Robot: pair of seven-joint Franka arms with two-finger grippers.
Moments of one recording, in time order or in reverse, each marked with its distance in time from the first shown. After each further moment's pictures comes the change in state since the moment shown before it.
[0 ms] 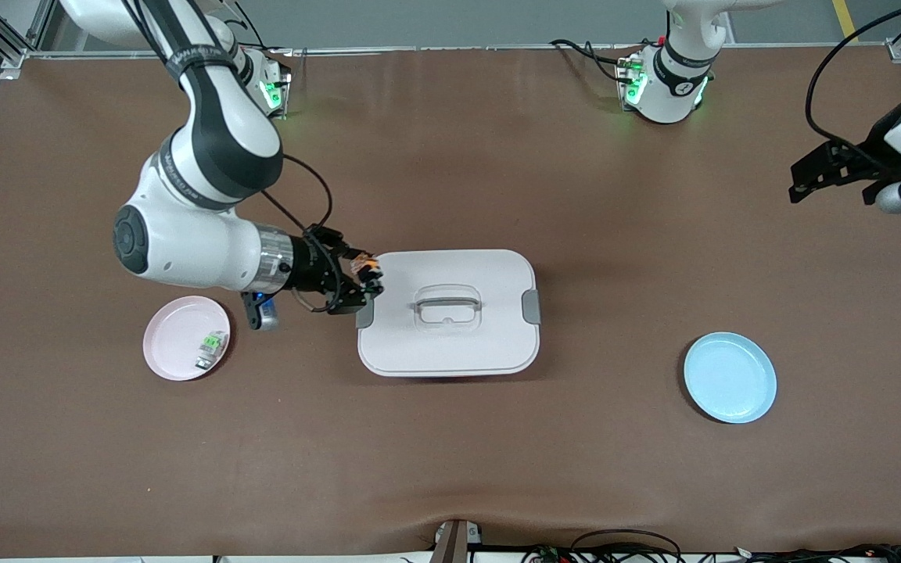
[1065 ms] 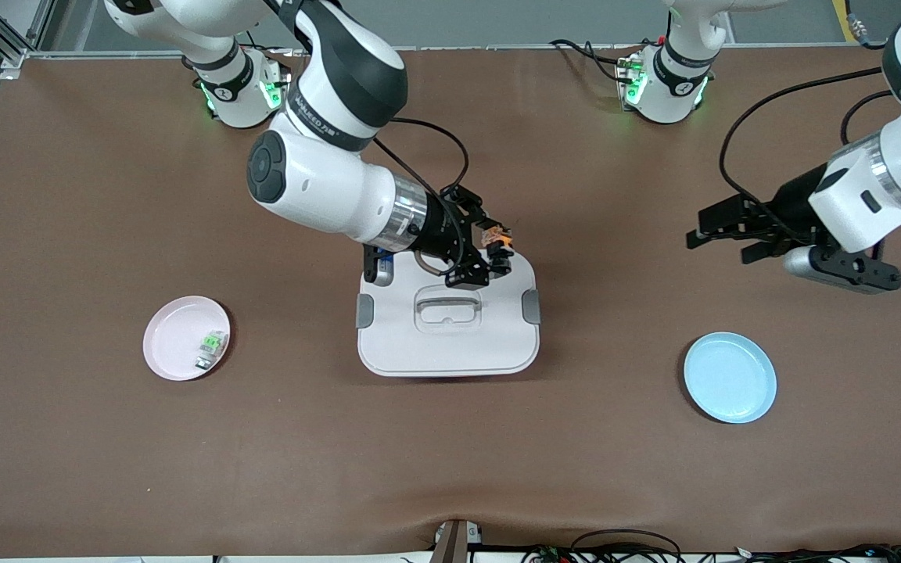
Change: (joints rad) left arm -0.055 0.171 -0.022 0.083 -0.413 0.125 0.002; right arm 0.230 0.185 -0.001 0.374 0.025 0.176 0.549
